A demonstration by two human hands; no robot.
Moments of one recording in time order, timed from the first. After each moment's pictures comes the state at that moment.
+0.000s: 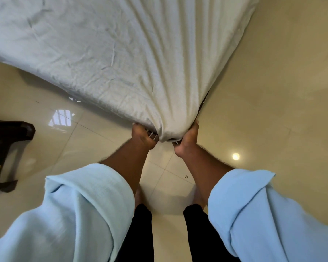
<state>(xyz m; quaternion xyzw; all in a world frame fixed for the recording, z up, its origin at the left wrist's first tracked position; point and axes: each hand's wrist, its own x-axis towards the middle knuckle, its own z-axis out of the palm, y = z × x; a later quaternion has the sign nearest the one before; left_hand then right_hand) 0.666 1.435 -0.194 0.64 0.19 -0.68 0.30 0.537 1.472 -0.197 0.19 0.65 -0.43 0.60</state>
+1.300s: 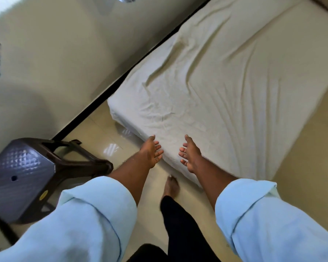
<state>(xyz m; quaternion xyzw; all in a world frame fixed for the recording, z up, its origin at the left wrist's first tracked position) 0.997 1.258 0.034 0.66 0.04 -0.69 0.31 0.844 1.250 0.007 -0.10 0.70 -0.20 0.67</state>
